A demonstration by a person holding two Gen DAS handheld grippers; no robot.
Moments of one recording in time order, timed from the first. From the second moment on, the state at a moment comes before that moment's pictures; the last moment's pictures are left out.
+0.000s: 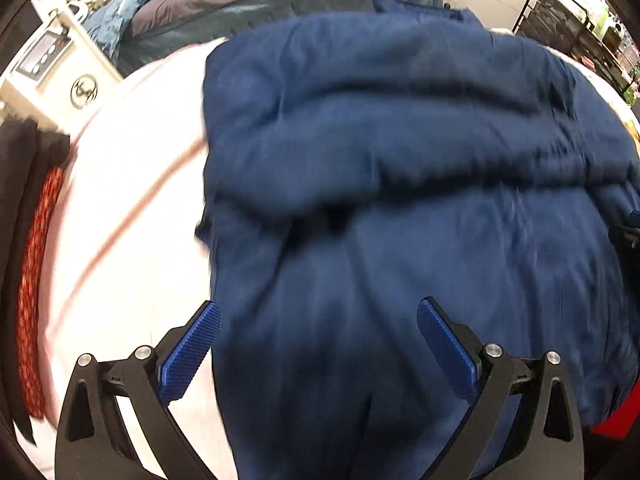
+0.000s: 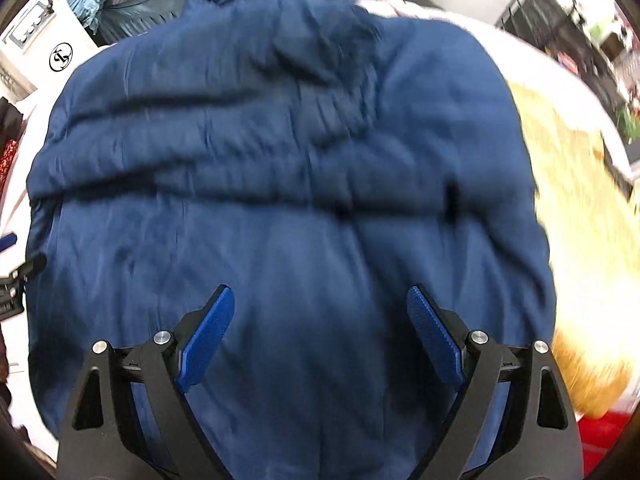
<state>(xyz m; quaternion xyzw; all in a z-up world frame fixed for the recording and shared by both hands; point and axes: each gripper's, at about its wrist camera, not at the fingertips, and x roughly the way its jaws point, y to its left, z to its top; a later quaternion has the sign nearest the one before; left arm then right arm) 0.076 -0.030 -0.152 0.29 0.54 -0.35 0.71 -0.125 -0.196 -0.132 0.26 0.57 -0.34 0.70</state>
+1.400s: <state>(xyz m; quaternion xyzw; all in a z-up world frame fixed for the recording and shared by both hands) 0.055 0.175 -0.177 0.10 0.67 -0.35 0.65 -0.343 -0.215 -0.128 0.47 0.45 -0.37 0.66</state>
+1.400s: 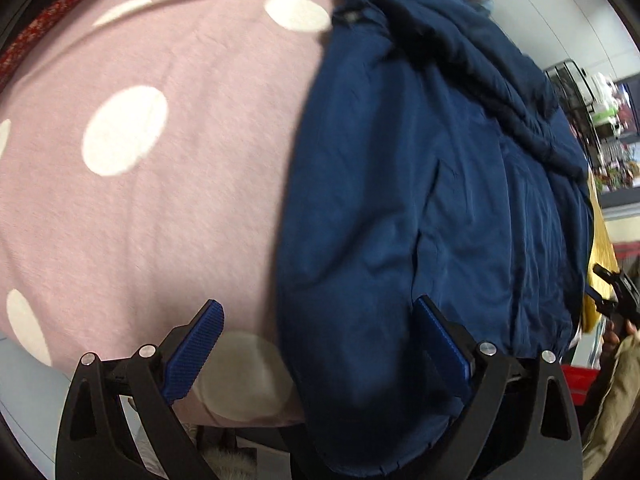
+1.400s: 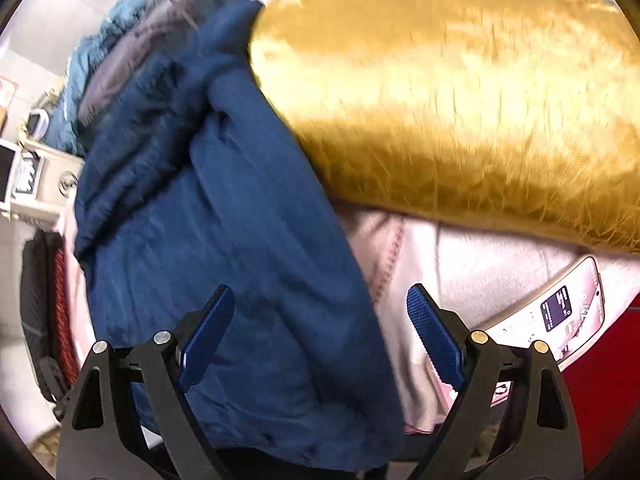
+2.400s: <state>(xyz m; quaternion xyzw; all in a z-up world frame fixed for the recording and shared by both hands) 0.032 0.149 -0.167 0.04 0.70 -0.38 0.61 -0.285 -0.147 -0.139 0.45 0.55 -0.21 0.67</state>
